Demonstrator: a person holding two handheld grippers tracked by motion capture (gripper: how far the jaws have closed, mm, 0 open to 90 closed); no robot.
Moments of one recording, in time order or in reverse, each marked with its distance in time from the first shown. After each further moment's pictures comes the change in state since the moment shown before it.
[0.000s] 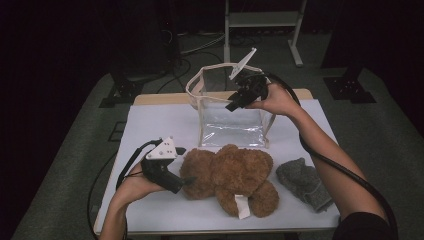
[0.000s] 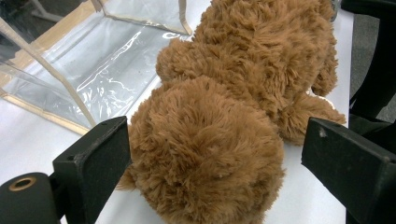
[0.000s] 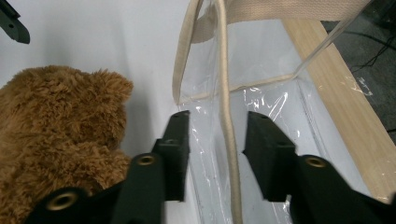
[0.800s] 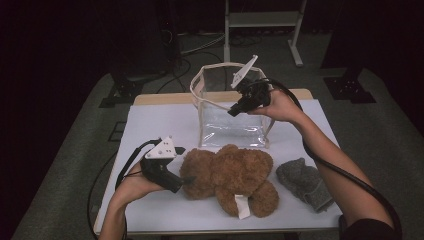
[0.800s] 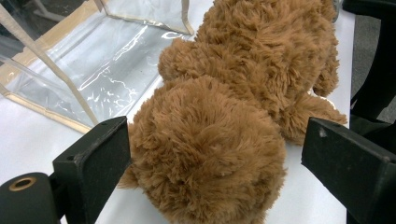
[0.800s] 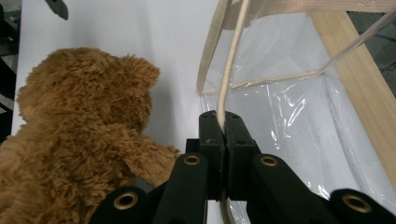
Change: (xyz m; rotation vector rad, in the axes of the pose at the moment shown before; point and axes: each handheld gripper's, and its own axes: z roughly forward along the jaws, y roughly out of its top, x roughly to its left) left arm 0.001 0.000 -0.001 0.001 0.003 -0.008; right arm 0.019 -0.010 -0.001 0.013 0.057 -0.044
